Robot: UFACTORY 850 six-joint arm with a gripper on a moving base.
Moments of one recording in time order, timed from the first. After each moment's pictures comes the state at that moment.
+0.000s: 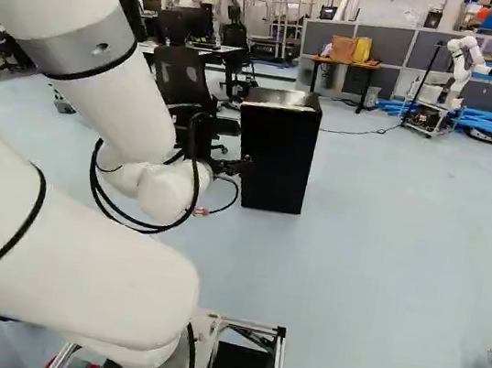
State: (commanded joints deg) arm 0.0 16.0 -5.0 0.0 50.0 0.0
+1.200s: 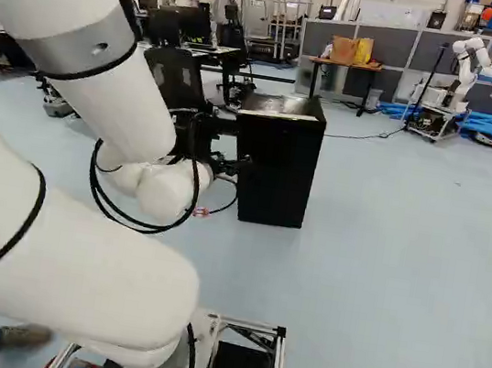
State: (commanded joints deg) arm 0.0 16.0 -5.0 0.0 50.0 0.0
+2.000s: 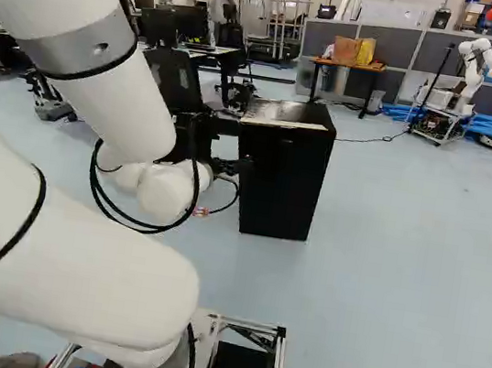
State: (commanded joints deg) arm 0.0 16.0 -5.0 0.0 50.0 0.0
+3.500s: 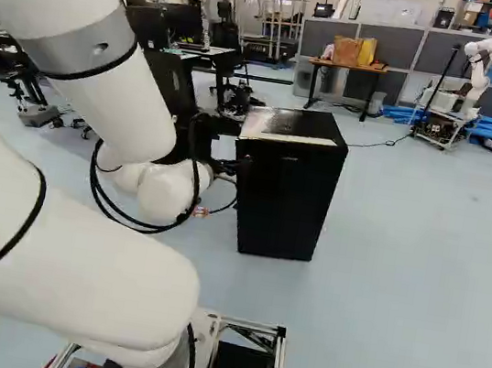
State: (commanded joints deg) arm 0.0 16.0 -5.0 0.0 50.0 0.0
